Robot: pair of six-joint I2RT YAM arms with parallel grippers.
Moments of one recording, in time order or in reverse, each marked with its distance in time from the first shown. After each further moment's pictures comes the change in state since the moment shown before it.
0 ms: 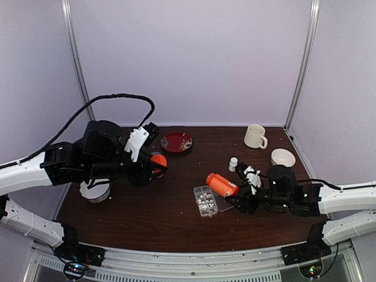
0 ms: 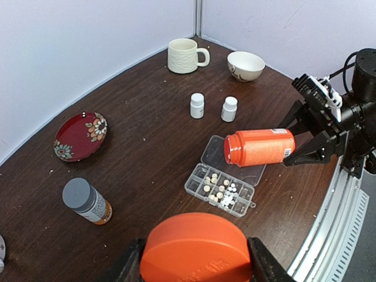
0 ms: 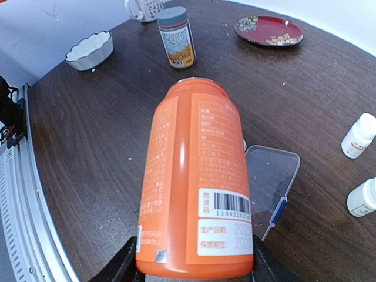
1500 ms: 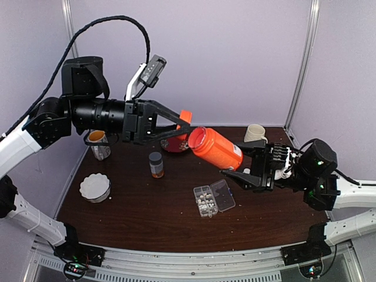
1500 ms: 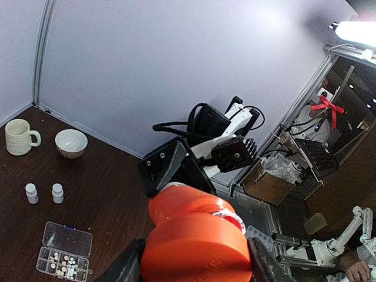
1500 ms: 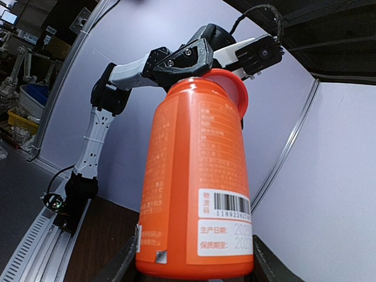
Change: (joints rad) left arm 0.000 0.169 0.541 -0.006 0.679 -0.253; right arm 0.143 -0.149 0.176 0.525 -0.332 -0.607
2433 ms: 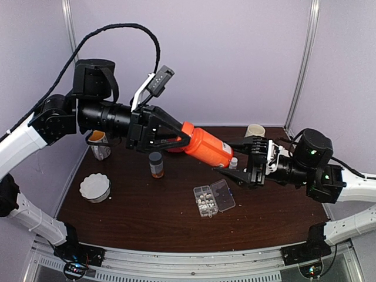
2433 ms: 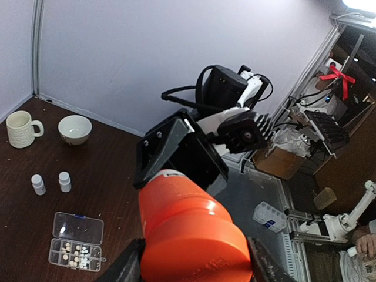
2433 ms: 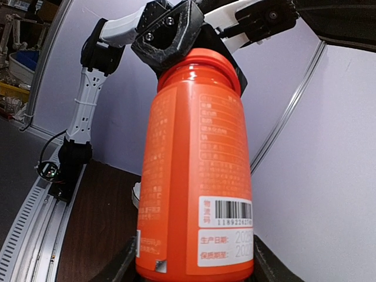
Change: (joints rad) left arm 0.020 0.045 0.021 -0.098 0.074 0.125; right arm 0.034 0.029 0.135 -0.294 0.106 -0.057
